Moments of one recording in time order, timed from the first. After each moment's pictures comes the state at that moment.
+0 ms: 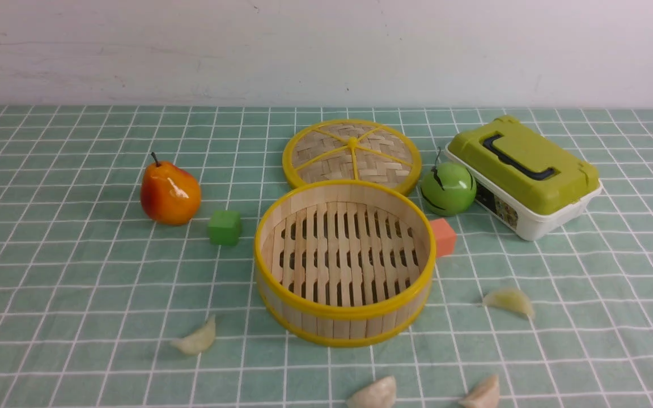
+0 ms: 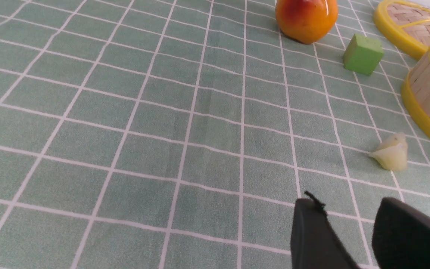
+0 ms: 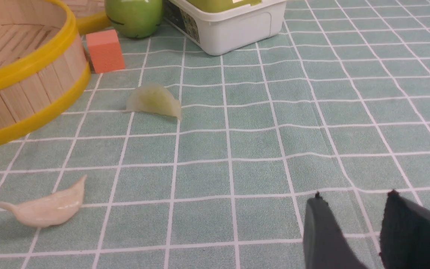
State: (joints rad) right arm -0.02 -0.01 0.02 0.04 0.38 0.04; left arm 0.00 -0.01 0.03 -0.01 0.38 -0.26
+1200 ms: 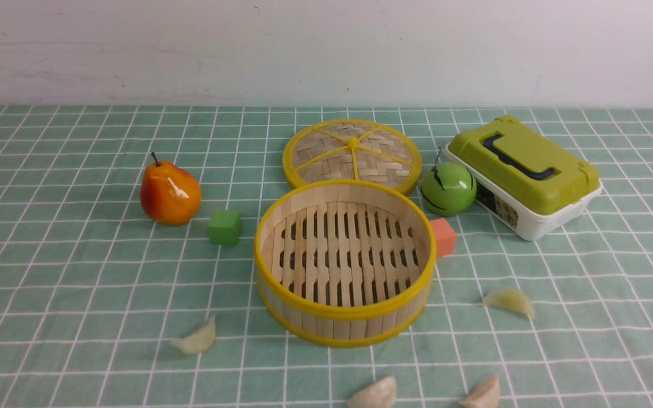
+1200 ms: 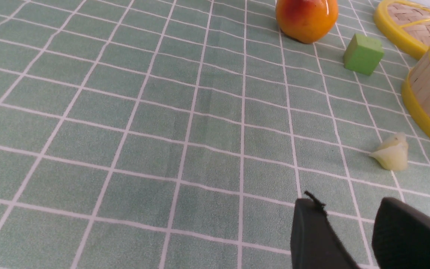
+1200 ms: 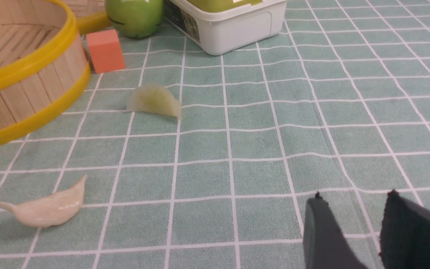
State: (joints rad) right arm -0.02 -0.01 0.02 0.04 0.38 0.04; left arm 0.00 -0.01 0.03 -0.01 0.38 -0.26
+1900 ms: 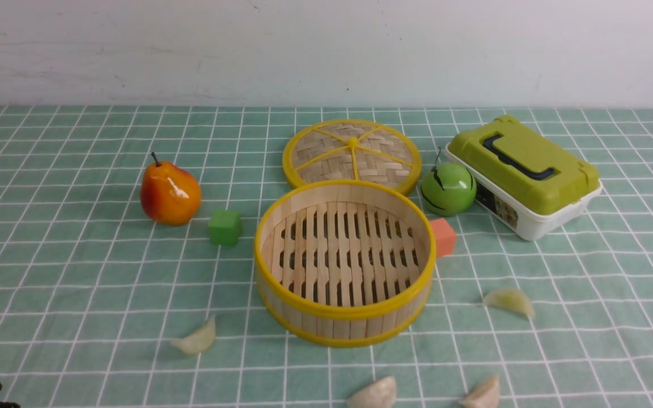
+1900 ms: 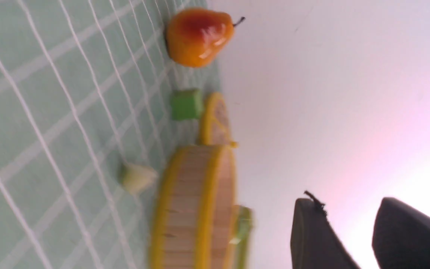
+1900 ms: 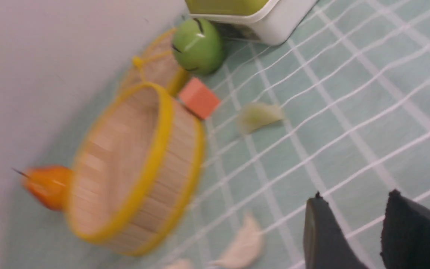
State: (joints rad) right arm -0.02 -0.01 0.03 0.63 0.39 0.44; left arm 0.00 -0.01 0.03 -0.80 0.17 -0.78
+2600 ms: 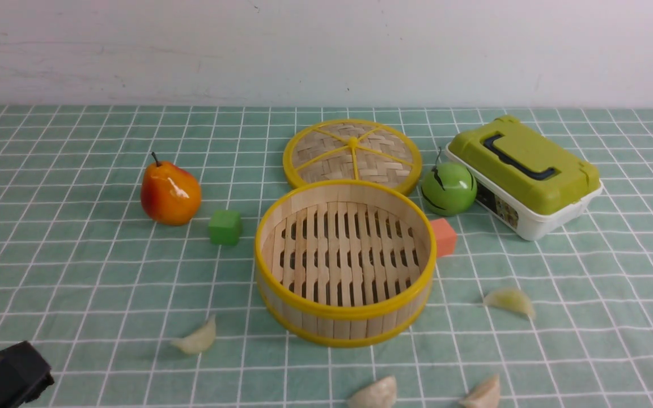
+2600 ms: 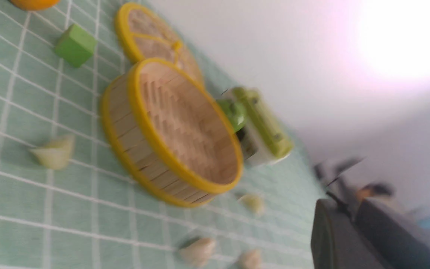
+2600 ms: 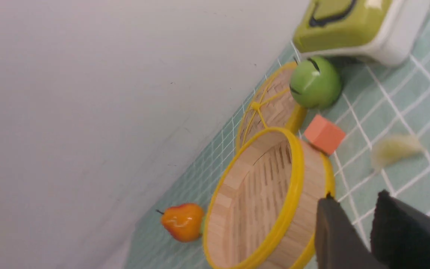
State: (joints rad) right arm -0.02 0.11 -0.20 0.77 0.38 0.19; left arm 0.00 0.27 -0.42 -0.83 0.64 -0.05
